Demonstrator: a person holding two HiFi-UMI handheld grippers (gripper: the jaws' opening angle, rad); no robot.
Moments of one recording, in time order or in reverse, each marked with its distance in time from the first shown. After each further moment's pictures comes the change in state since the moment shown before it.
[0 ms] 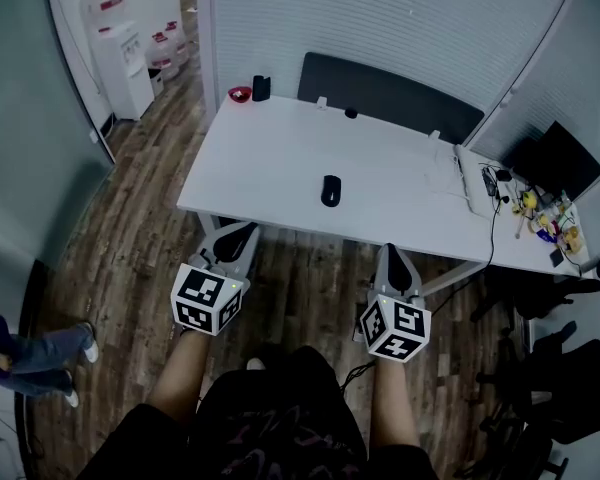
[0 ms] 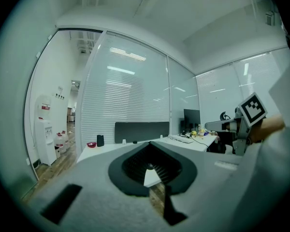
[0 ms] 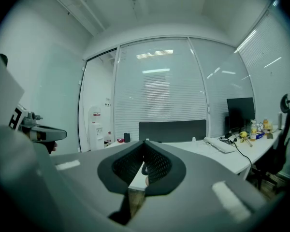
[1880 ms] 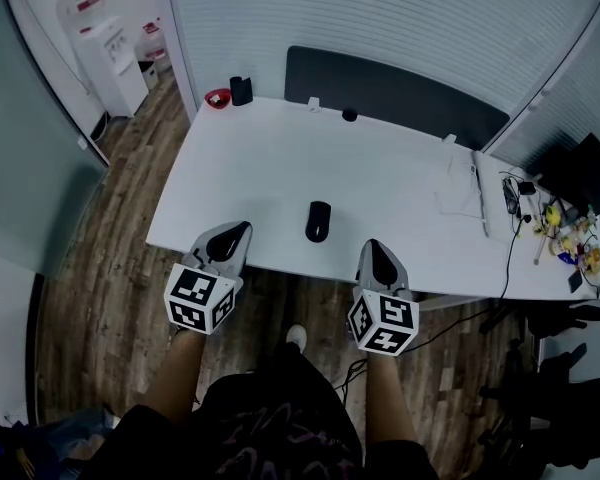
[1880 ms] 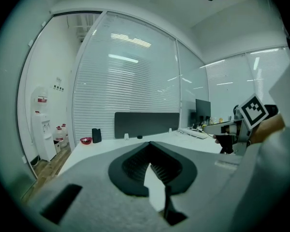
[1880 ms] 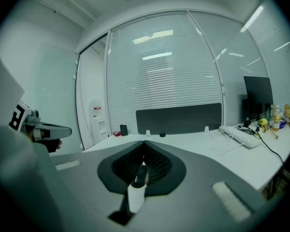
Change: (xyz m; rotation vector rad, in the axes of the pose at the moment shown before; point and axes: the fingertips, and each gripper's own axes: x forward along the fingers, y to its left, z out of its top) left arm 0.178 0.058 -0.020 -0.016 0.107 0.033; right arm 0.187 -0.057 -0.038 0.054 0.128 0.083
